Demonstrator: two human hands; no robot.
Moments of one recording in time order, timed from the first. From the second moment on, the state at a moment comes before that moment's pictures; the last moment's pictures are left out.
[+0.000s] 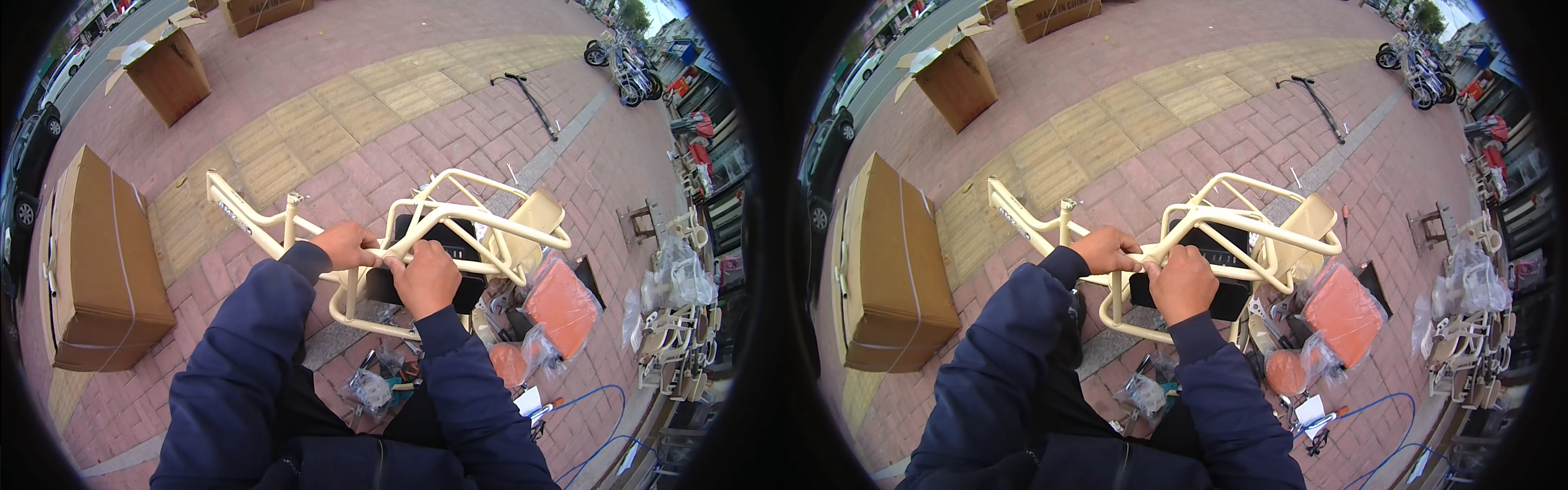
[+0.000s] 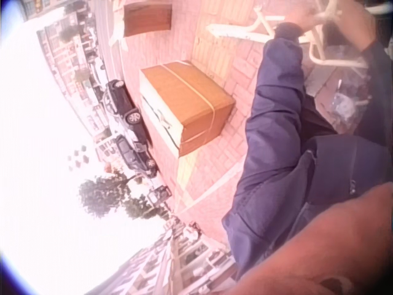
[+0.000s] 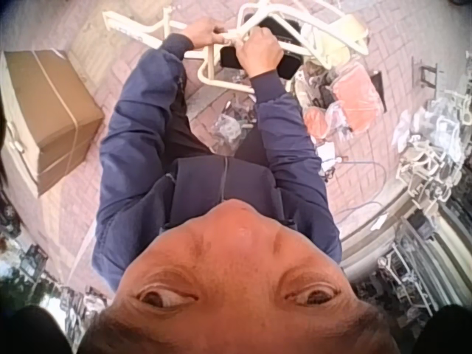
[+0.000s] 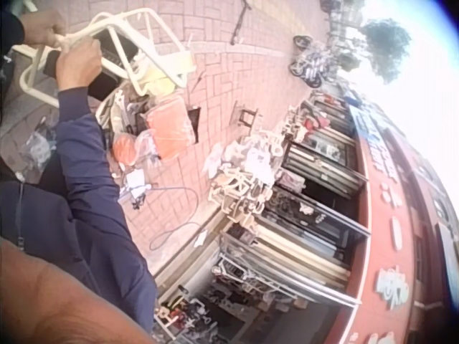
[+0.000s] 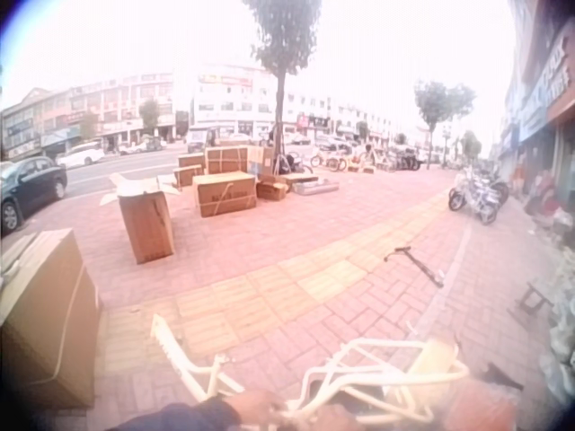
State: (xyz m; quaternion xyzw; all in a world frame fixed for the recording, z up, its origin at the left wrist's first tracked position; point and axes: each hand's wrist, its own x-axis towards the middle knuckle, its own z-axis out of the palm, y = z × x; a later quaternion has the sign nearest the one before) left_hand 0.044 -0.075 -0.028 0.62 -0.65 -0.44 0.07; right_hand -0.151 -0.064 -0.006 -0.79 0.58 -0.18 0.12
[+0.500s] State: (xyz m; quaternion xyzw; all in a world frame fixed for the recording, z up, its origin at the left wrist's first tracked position) left_hand 0.041 -0.067 -0.034 0.54 -0.65 -0.49 0.23; right_hand -0.150 -0.065 -0.008 -0.78 0.58 -0.19 0.13
